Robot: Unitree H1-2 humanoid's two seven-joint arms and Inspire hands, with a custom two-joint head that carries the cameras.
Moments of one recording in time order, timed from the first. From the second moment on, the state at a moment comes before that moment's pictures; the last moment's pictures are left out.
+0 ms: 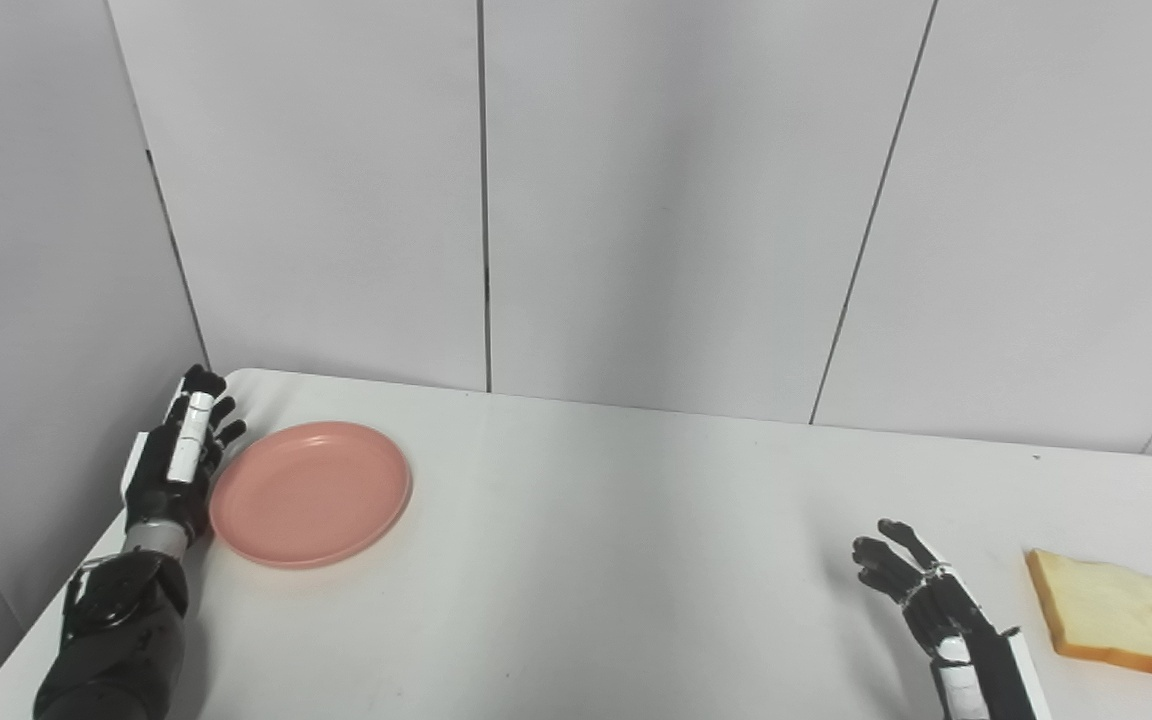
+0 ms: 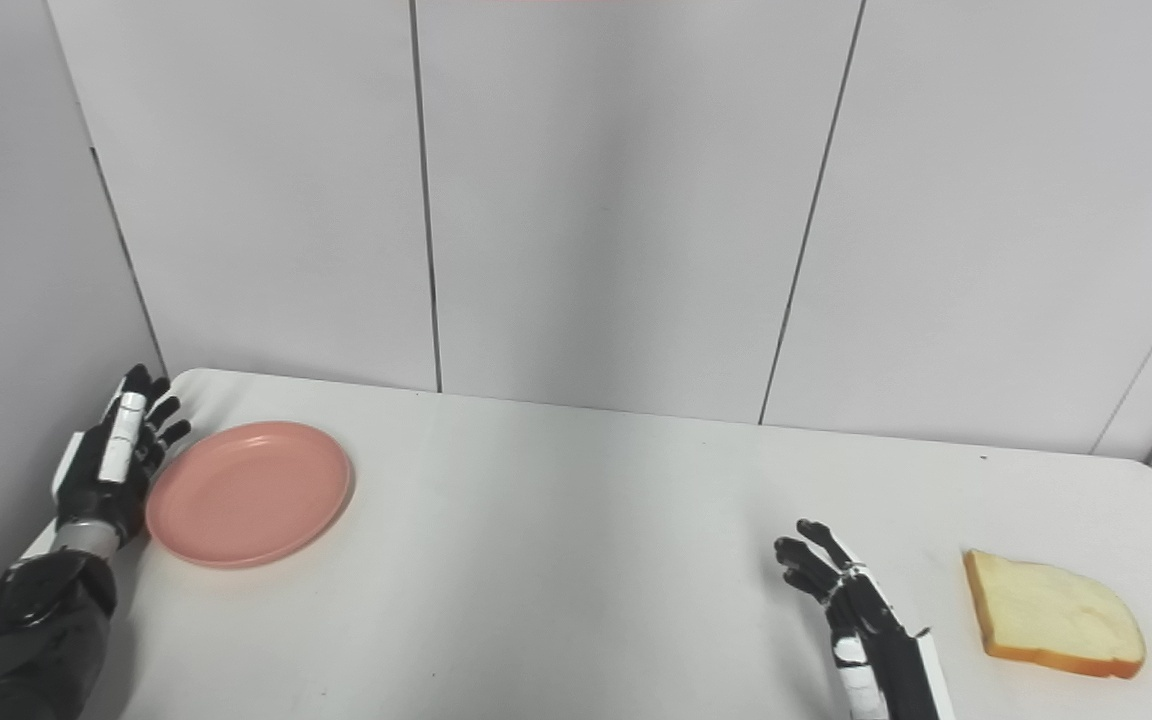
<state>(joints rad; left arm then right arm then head) -0.71 0.40 0.30 1.14 -0.29 -0.42 -0.18 -0.04 -0.12 -0.05 0.03 0.10 -0.38 0.15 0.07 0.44</state>
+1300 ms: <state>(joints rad) -0.73 0.36 0.23 1.15 -0.32 -0.35 -0.31 -0.01 -0.09 -0.03 -0.01 0.07 -0.34 0.14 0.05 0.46</state>
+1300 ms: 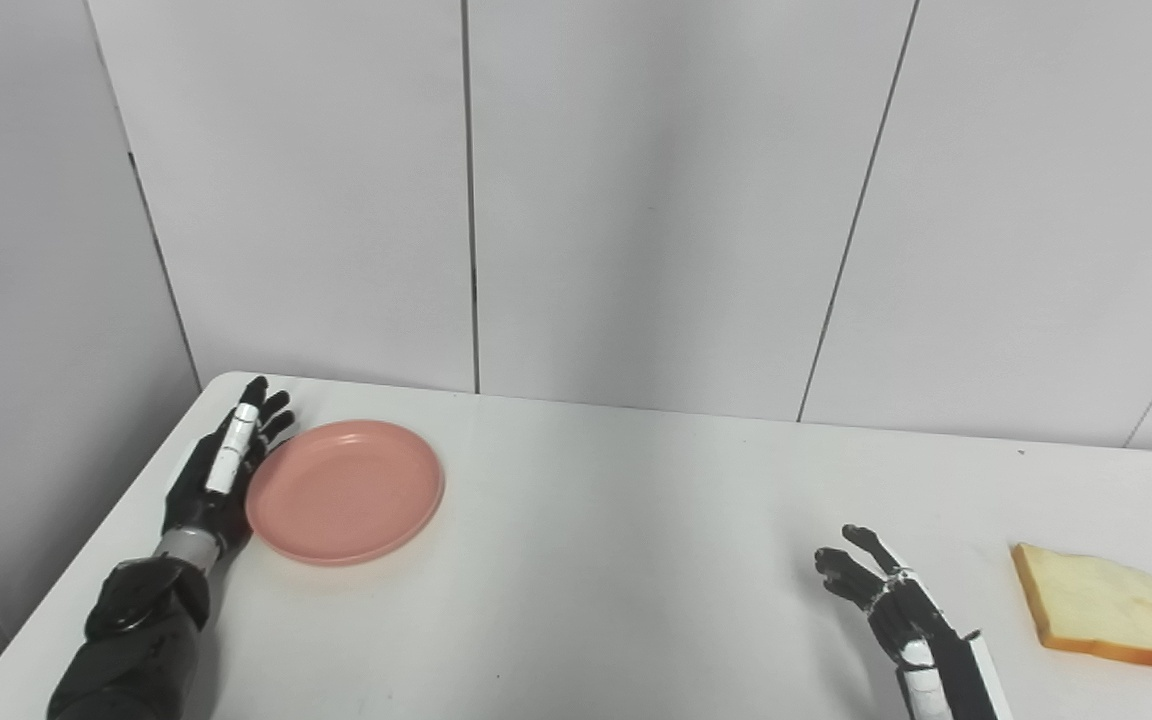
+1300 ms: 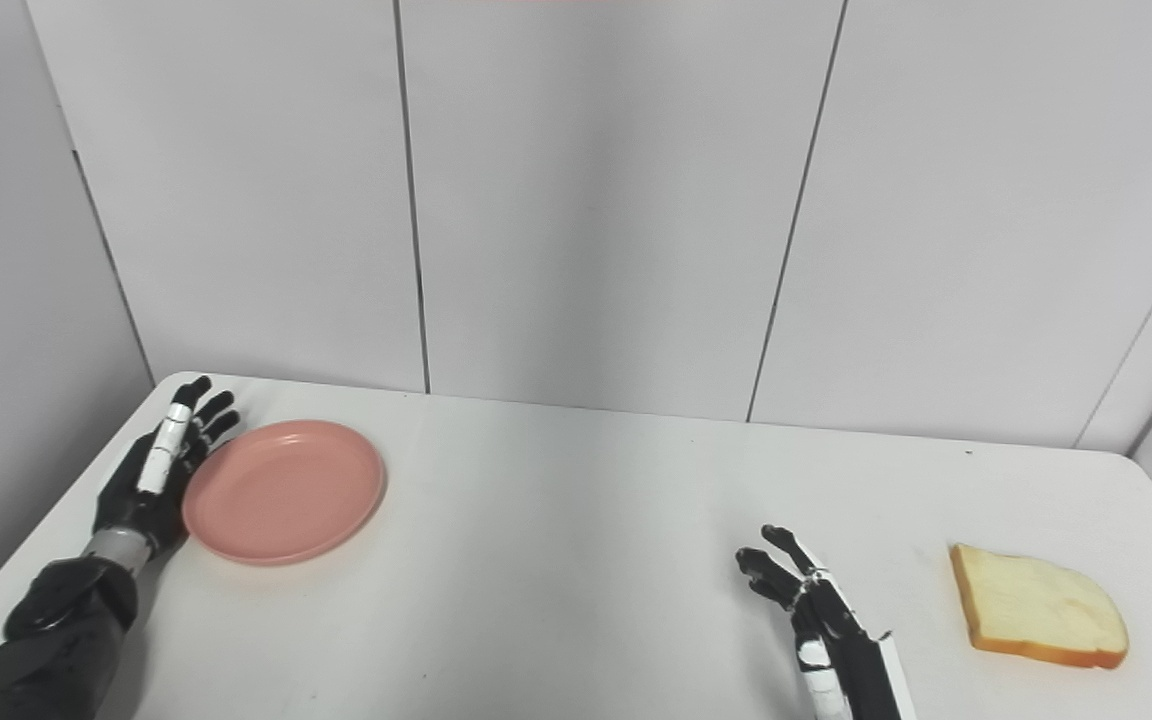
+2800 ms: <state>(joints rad) -0.71 0.09 0.12 0.98 -0.23 -0.31 -0.27 0.01 -0.06 0.00 -0.04 0.02 -0.31 0.11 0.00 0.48</state>
